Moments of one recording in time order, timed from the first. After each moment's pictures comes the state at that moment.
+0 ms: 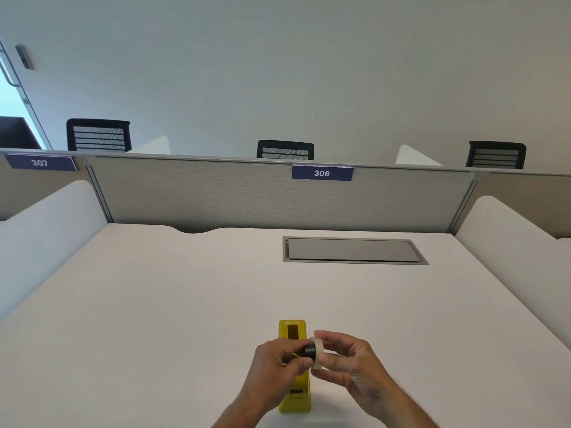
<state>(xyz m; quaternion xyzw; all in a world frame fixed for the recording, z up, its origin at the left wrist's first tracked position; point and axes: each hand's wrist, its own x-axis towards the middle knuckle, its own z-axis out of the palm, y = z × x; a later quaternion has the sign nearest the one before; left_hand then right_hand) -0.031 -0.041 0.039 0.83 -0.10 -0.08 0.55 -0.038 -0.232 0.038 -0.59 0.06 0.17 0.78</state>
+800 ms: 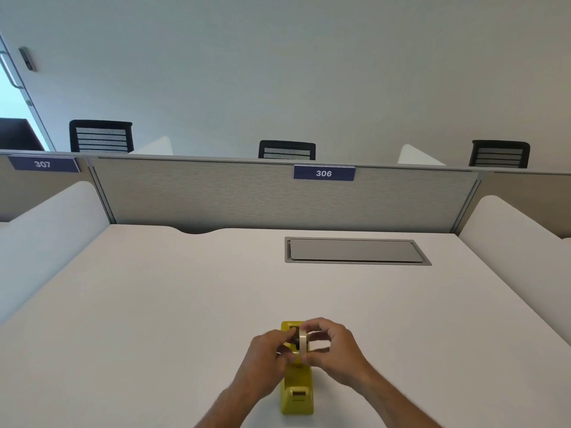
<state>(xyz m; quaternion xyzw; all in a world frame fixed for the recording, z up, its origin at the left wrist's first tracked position) -0.005 -0.025 0.026 0.88 -0.11 -0.07 0.46 -0.008 -0.206 0.035 -0.82 -0.03 0.06 0.57</state>
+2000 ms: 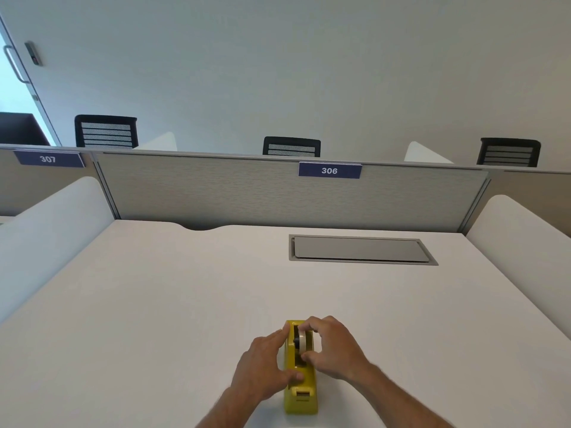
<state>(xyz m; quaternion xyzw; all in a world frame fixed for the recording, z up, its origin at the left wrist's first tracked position) 0.006 -0.014 -0.018 0.95 -0.08 -0.10 0.30 0.017 -0.200 0.011 -0.95 -0.09 0.04 0.29</state>
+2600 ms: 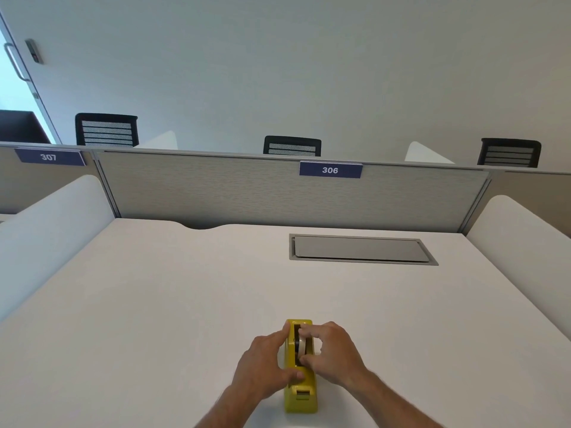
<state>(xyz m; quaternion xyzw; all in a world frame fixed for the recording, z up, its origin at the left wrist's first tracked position) 0.006 -0.015 -0.015 0.94 -0.07 -0.11 0.32 0.008 -0.195 0.004 -0.95 -0.06 0.02 0.31</state>
